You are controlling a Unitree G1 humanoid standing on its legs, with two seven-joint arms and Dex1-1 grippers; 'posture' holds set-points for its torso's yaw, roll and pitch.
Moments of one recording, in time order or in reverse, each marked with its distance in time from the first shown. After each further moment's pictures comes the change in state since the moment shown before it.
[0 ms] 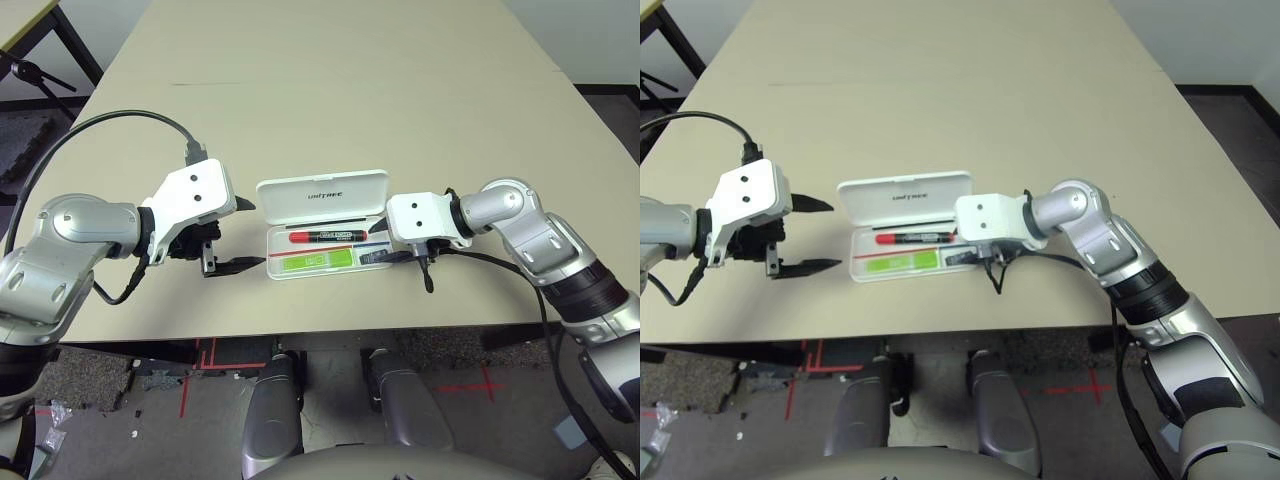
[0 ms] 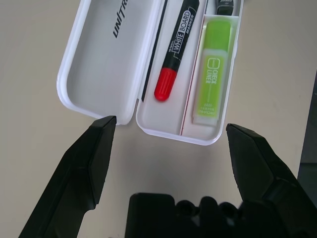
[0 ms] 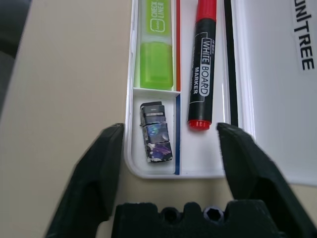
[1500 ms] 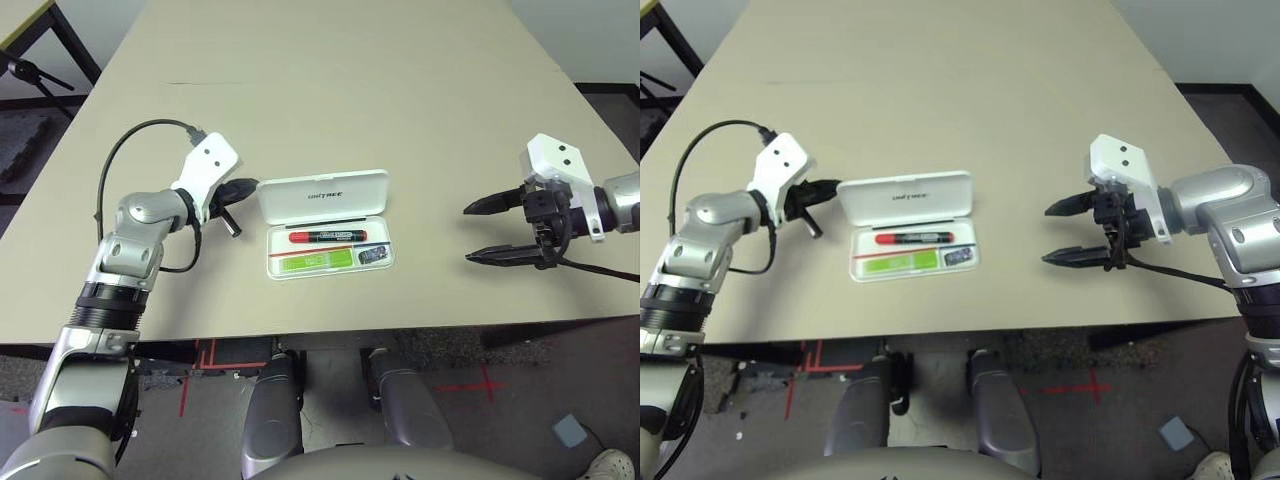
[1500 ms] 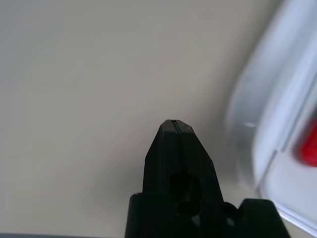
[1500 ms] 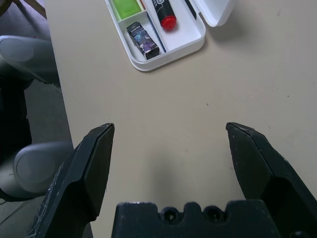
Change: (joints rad) left arm -0.204 -0.412 -0.073 0.605 0.246 -0.315 0.236; right arm 0.155 -0.332 -0.301 0.012 0.286 0.267 0.145
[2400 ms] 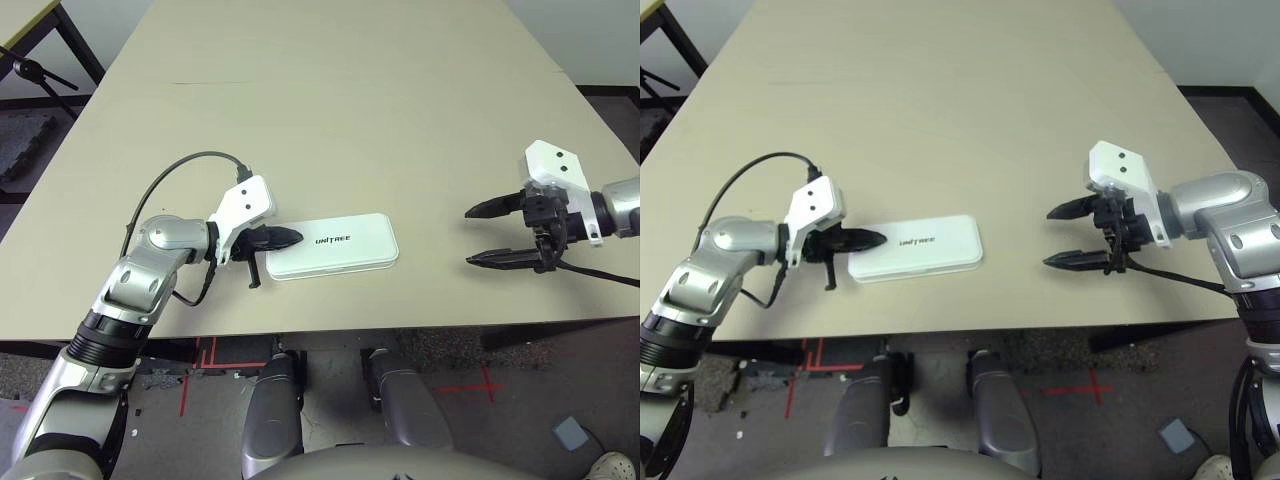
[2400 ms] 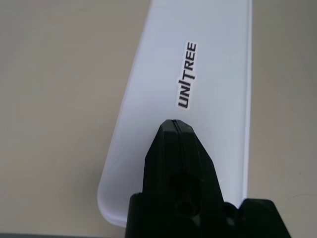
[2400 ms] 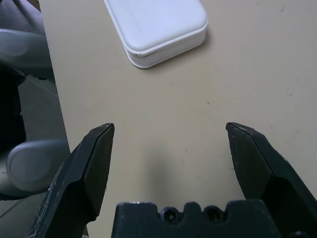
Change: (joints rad) left arm 0.126 0.057 -0.137 -0.295 -0.075 0.065 -0.196; right arm 0.014 0.012 0.015 0.004 -0.018 -0.020 -0.022
